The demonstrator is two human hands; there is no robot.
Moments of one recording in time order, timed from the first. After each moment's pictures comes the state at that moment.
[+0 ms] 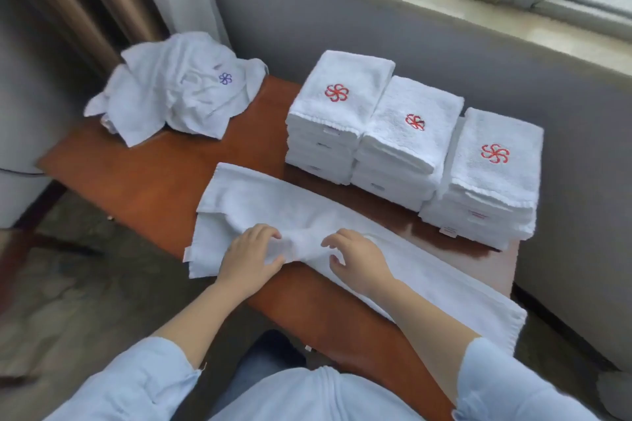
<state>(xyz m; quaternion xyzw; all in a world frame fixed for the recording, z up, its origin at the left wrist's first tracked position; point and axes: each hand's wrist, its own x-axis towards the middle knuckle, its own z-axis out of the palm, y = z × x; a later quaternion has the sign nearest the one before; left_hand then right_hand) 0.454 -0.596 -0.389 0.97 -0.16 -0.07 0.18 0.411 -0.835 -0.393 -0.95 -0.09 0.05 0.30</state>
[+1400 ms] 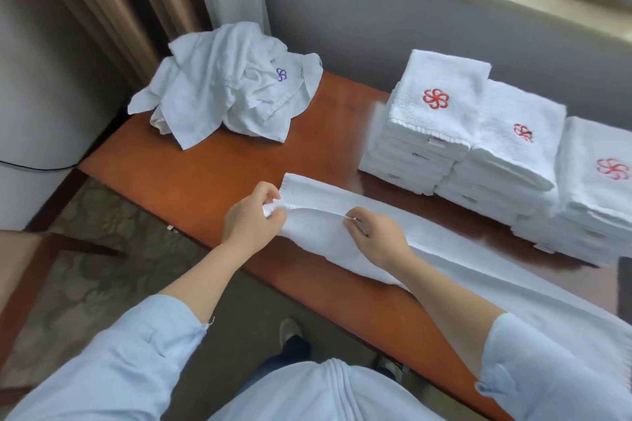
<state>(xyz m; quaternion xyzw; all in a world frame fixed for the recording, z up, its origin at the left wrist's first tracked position) 0.577 -0.439 -0.359 0.96 -0.06 -0.07 0.28 0.513 -0.691 -0.383 -0.94 0.02 0.06 0.33</state>
